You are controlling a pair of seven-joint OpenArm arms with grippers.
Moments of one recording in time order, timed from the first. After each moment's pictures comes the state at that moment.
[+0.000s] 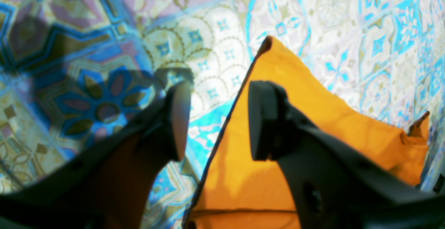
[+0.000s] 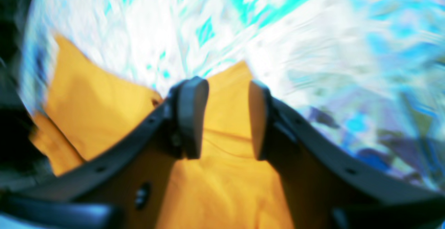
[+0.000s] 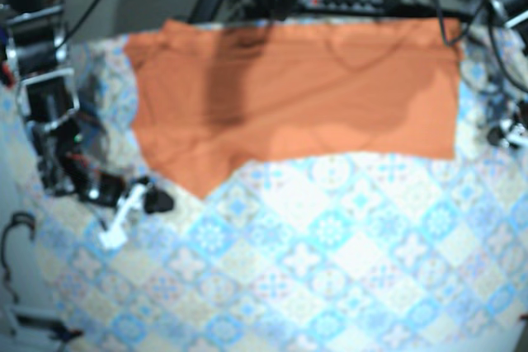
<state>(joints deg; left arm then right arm) -7.0 -39.5 -31.6 47.2 -50.7 -25.7 61.9 27.1 26.7 -16.5 44.3 60.1 40.4 -41.1</state>
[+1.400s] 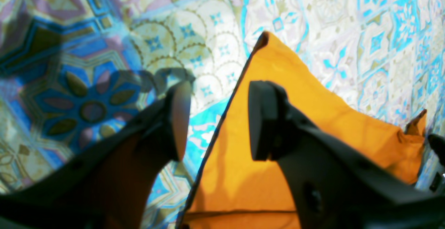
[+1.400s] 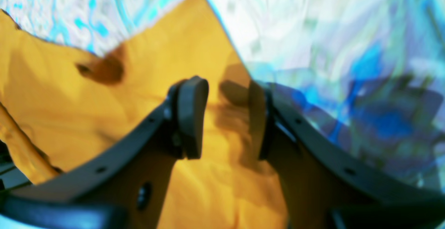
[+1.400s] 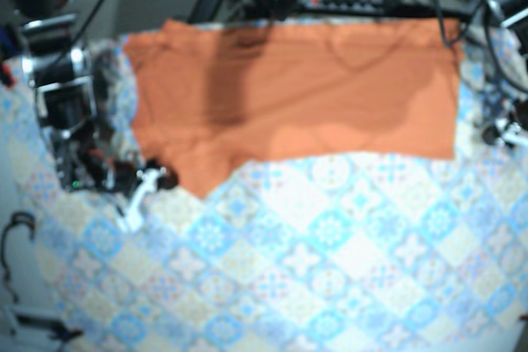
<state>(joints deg) -7.0 -38.4 -31.6 47.2 -50.6 -25.7 61.9 31.9 20.9 -16.5 30.7 44.2 40.6 -39.5</state>
